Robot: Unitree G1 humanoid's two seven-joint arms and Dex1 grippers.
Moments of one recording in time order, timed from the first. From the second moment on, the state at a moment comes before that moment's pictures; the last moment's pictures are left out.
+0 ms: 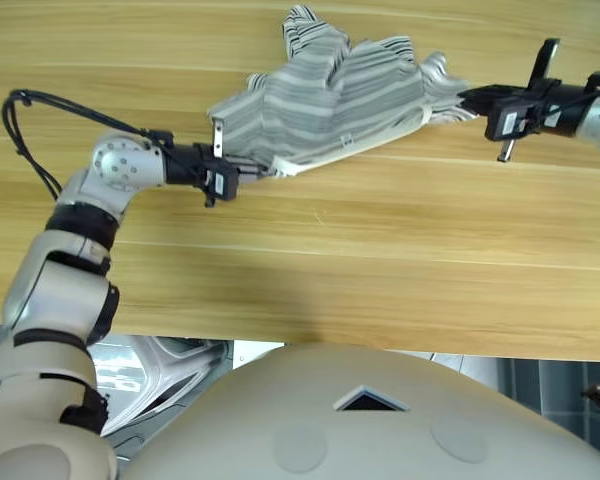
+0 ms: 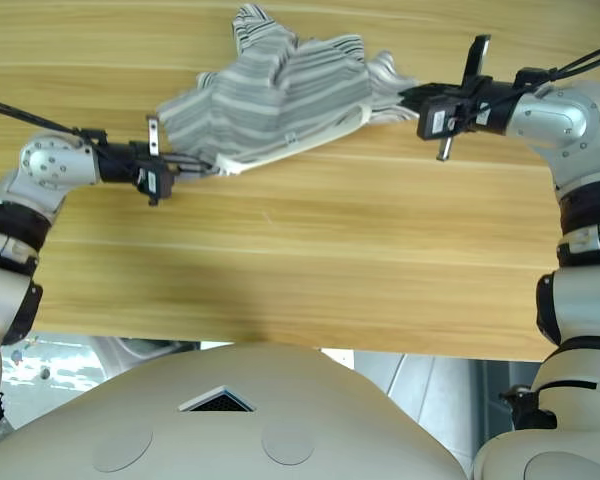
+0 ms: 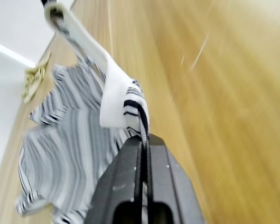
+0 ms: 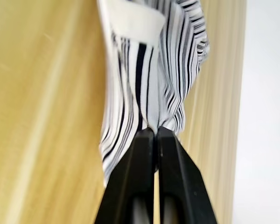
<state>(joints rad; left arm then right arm) -0.47 0.75 -0.52 0.57 -0.11 -0.95 -1.07 -0.53 -0.96 0.36 0.55 -0.05 -0.83 0.87</state>
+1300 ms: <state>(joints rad) -1.47 0.66 -0.25 0.97 0.05 -0.33 -0.69 -1.25 -0.76 0.20 0.79 -0.28 -0.33 0.26</state>
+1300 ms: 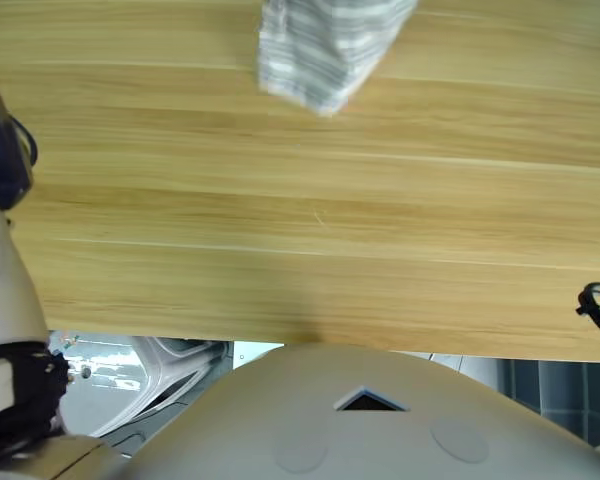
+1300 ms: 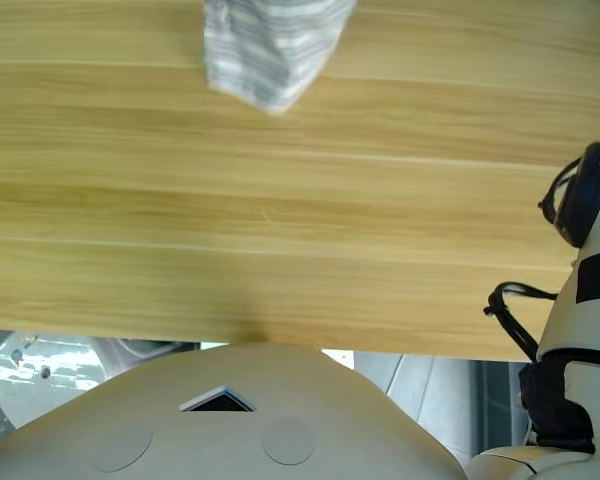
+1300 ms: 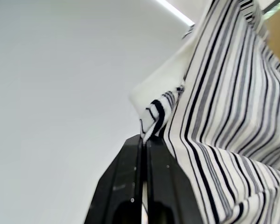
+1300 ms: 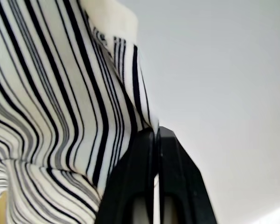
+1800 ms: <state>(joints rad) -0.56 0.61 -0.60 0.94 0.13 -0.98 -0.65 -0.56 -0.79 0.52 0.75 -0.19 -0.80 0.75</state>
